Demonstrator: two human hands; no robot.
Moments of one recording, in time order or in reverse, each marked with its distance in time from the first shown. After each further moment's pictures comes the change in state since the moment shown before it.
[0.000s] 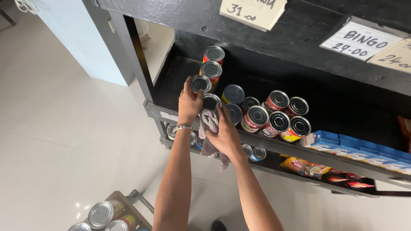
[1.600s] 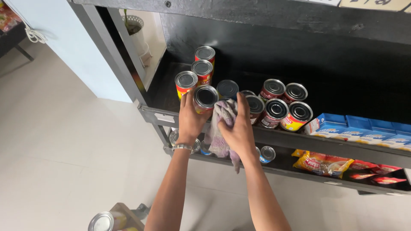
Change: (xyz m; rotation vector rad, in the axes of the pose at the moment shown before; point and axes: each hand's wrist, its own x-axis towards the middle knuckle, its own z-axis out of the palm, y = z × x) left_hand -0.081 0.047 -0.026 -0.031 -0.052 0.369; right_hand -0.030 0.027 -0.025 0.167 0.378 -0.162
